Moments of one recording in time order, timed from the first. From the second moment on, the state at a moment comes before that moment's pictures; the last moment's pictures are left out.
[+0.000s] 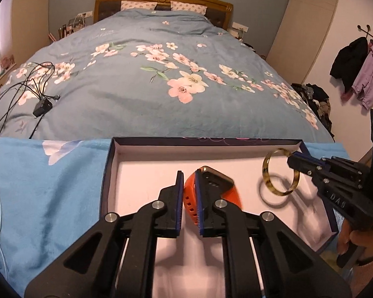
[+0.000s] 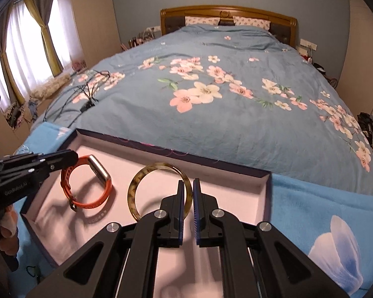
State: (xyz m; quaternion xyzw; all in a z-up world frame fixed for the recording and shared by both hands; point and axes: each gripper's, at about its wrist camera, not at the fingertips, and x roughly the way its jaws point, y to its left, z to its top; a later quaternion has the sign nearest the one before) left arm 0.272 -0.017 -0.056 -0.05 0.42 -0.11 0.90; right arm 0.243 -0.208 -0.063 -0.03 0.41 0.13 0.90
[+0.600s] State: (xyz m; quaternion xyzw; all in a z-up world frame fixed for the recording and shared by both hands) left arm 0.286 -0.039 -0.085 0.02 0.46 -0.10 0.88; right arm 0.254 -0.205 -0.068 -0.02 0.43 0.13 0.89
